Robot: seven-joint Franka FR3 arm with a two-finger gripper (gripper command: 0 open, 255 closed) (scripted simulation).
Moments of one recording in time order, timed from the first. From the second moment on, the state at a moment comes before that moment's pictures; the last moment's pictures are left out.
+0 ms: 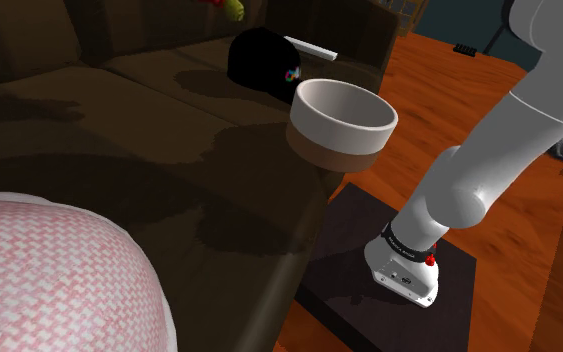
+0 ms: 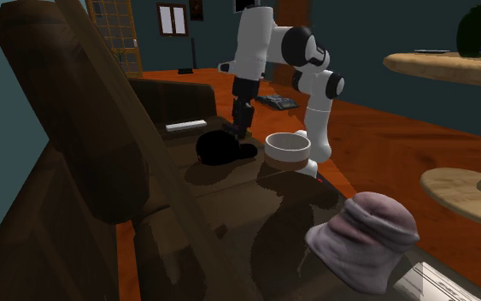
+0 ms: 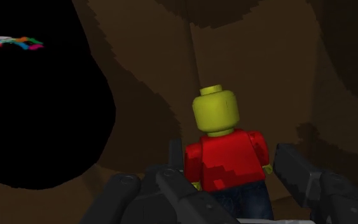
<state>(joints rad) 0.06 -0.10 0.51 -1.47 0.00 1.56 0.60</state>
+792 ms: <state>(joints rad) 0.11 -0.59 0.37 -1.88 0.18 1.51 0.49</state>
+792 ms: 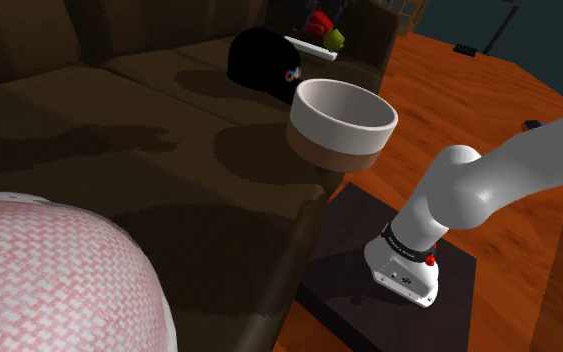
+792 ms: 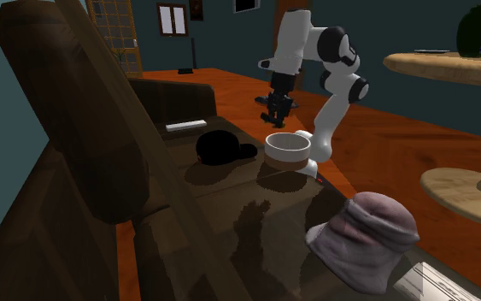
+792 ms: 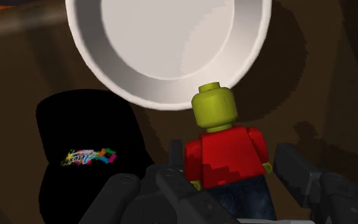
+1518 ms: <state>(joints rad) 0.17 -0.85 0.32 -2.10 0.22 1.47 0.47</state>
